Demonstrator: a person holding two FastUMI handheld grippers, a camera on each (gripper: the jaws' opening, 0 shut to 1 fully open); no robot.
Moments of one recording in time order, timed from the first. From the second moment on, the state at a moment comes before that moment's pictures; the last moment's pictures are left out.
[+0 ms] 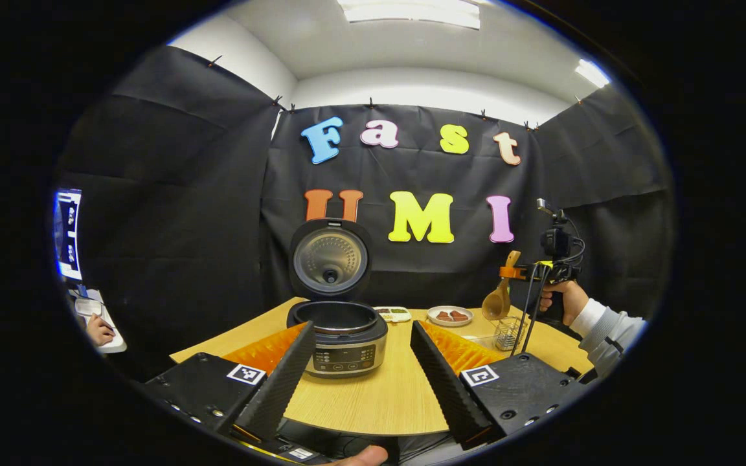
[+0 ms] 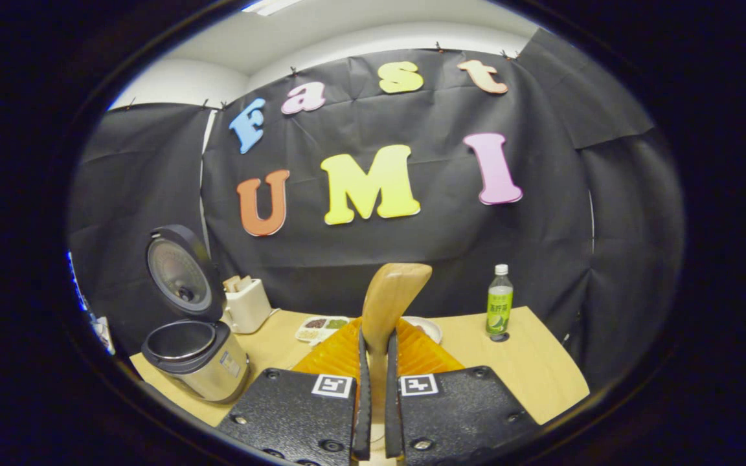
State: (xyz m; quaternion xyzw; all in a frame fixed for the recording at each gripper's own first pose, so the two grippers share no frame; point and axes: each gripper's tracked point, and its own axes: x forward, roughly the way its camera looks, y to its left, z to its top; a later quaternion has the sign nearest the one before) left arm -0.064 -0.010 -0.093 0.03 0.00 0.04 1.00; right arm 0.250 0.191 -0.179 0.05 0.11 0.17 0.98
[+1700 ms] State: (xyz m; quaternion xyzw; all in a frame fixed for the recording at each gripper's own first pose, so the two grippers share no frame) left arm -0.071 0.008 -0.099 0.00 0.01 0.04 1.00; right arm 0.267 0.220 -0.318 0.39 0.28 0.14 0.87
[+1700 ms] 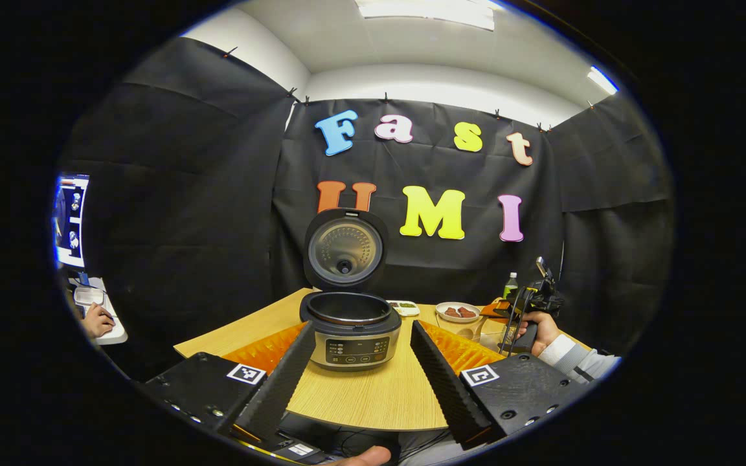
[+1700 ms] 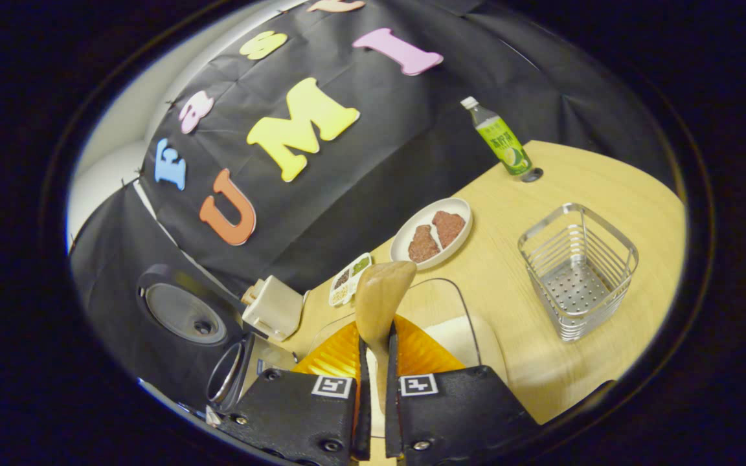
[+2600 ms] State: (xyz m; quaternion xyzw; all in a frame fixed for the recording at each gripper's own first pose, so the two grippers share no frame) left arm -0.069 -0.012 -0.110 0.02 0.03 0.02 1.00; right arm 0.253 0.203 -0.300 0.55 0.27 0.13 0.78
